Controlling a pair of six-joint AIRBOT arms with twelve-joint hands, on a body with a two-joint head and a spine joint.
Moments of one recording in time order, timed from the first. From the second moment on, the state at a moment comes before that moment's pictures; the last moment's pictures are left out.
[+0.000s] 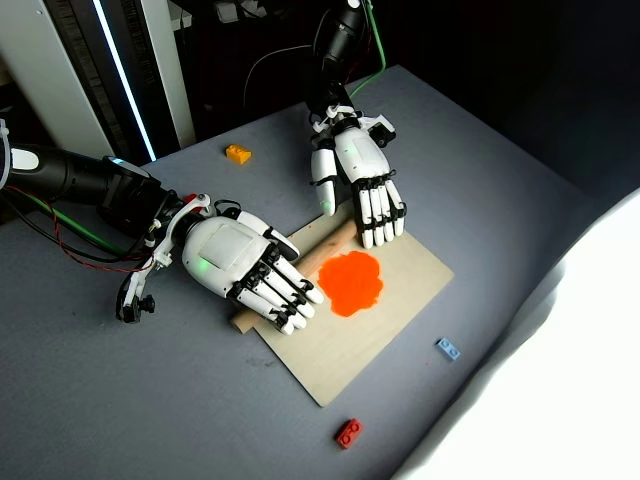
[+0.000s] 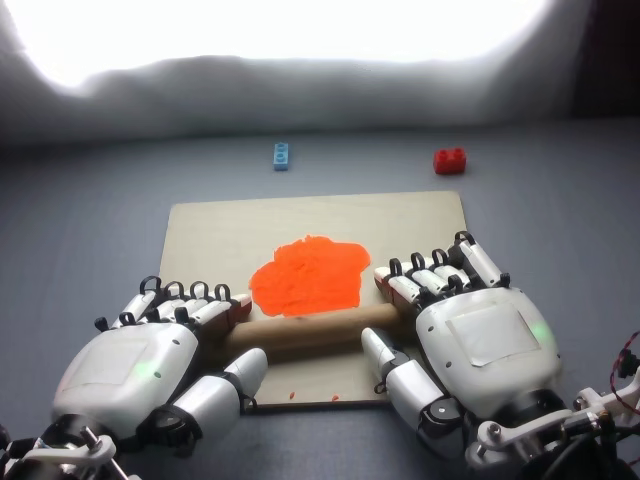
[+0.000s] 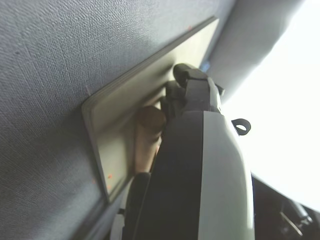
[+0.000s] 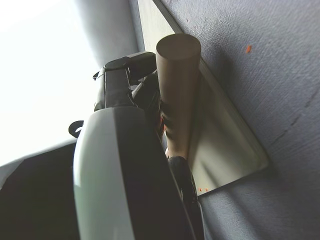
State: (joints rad) left arm 0.99 -1.22 0.88 -0.74 -1.23 1.23; right arm -0.83 -1.58 1.09 -2.42 -1.39 1.48
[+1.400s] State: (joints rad) left arm 0.97 -1.19 0.86 -0.74 -1.19 1.22; right arm -0.85 -1.57 1.07 -2.44 -1.39 1.48
